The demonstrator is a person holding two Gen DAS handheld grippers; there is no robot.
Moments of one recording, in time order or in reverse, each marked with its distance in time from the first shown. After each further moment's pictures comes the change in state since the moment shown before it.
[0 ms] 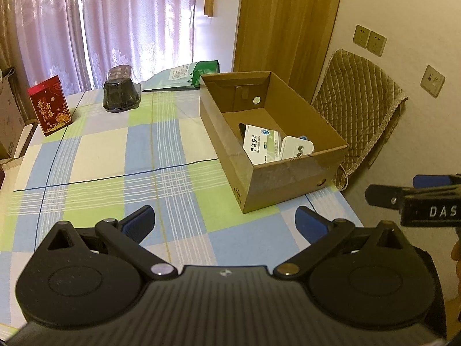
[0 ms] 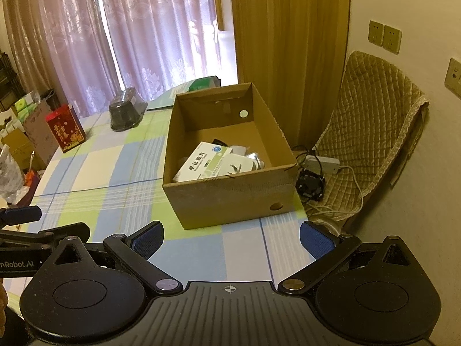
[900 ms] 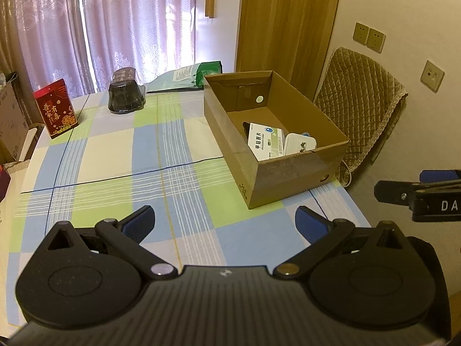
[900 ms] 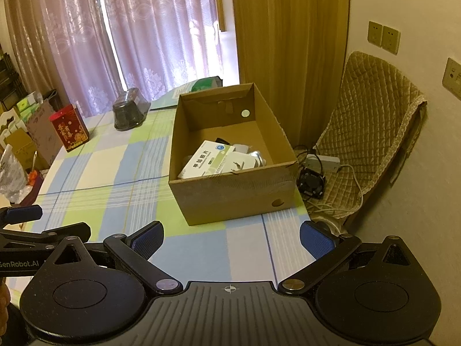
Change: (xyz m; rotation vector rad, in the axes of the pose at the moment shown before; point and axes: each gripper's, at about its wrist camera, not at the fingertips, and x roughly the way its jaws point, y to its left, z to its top) left arm -0.010 0.002 -0.005 0.020 -0.003 0.015; right arm -0.013 0.004 -0.004 0.001 0.000 0.002
